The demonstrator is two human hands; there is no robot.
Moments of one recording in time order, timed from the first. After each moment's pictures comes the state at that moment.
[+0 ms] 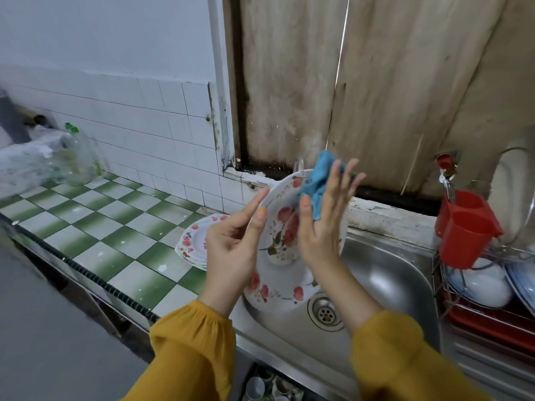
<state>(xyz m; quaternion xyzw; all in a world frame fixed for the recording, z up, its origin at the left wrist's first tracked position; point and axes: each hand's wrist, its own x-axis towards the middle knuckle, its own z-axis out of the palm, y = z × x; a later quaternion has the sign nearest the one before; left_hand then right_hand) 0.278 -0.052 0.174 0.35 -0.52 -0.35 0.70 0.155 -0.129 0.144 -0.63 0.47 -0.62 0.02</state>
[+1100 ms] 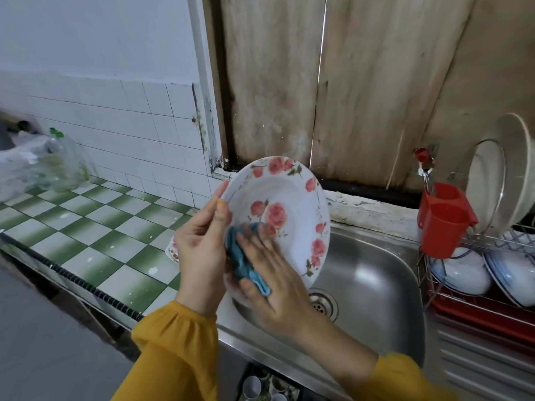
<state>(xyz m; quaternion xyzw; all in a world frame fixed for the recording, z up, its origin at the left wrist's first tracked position) 0.277 -0.047 0.179 0.34 -0.42 -0.41 0.73 0.164 -0.057 0.087 -0.83 0.33 -0.45 0.06</state>
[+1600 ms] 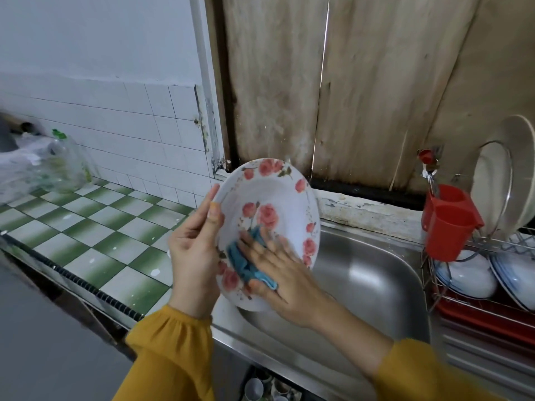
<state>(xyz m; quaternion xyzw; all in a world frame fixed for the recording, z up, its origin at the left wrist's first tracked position) 0.286 -0.046 0.180 0.34 -0.39 -0.43 0.74 0.143 -0.080 0.083 -0.87 0.33 -0.35 0.05</state>
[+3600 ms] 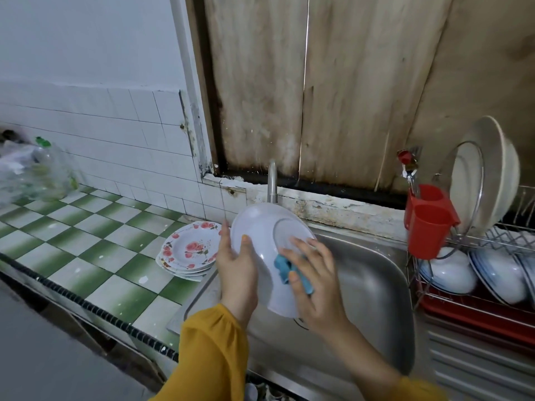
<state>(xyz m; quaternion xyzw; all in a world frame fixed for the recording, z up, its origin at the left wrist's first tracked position) 0.226 -0.078 0.126 0.50 -0.33 -0.45 0.66 0.092 -0.070 0.063 -0.73 0.41 -0.55 -0.02</state>
